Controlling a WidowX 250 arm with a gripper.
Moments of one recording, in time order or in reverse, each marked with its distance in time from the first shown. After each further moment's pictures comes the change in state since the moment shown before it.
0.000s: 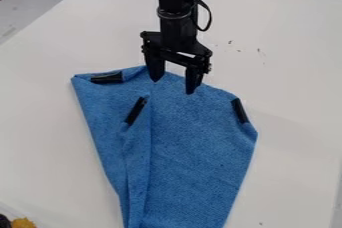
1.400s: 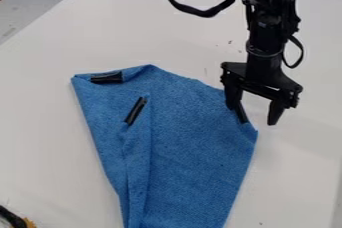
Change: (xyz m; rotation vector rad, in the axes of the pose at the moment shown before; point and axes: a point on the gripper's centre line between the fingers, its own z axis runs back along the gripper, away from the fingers) arm 0.024 -0.118 -0.030 -0.054 -0.061 -0.061
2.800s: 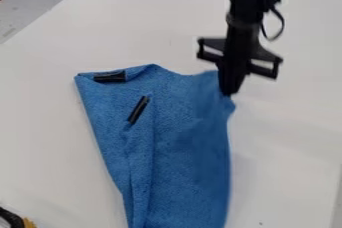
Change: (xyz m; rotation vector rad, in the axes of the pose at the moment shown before) arm -0.006 0.034 0.050 0.087 -0.028 0.144
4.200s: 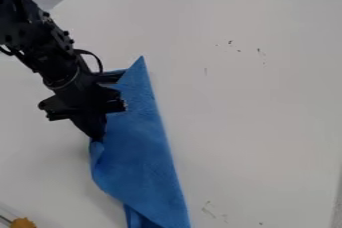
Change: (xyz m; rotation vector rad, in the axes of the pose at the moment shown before) arm -0.120 0.157 -0.031 -0.099 -0.093 0.442
